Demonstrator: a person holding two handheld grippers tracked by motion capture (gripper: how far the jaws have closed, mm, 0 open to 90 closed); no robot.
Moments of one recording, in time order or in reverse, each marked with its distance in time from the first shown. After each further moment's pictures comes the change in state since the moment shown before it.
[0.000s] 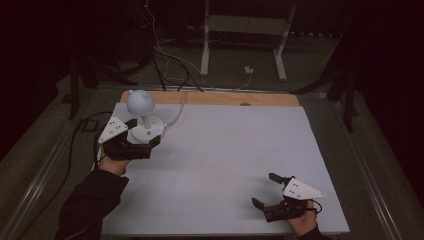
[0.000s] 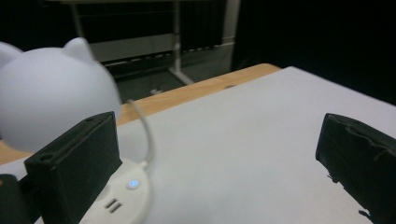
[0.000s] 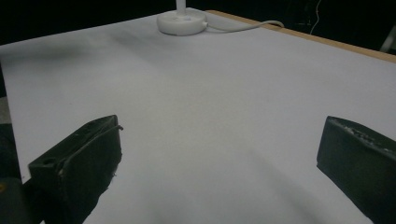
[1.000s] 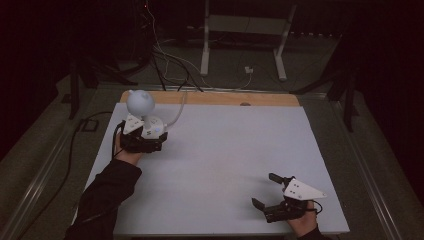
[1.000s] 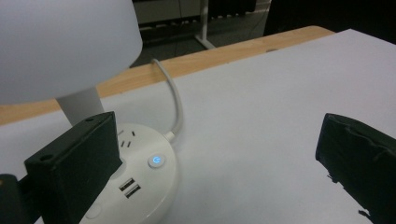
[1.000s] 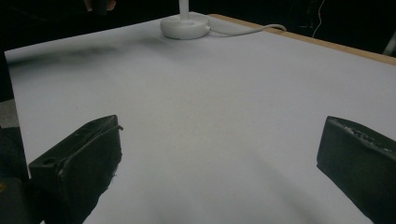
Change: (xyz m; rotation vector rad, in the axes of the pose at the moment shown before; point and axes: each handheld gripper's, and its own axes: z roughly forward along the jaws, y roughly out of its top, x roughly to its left) left arm 0.017 -0.032 0.061 0.132 0.087 -0.029; right arm 0.001 0.001 -0.002 -0.011 0.010 0.003
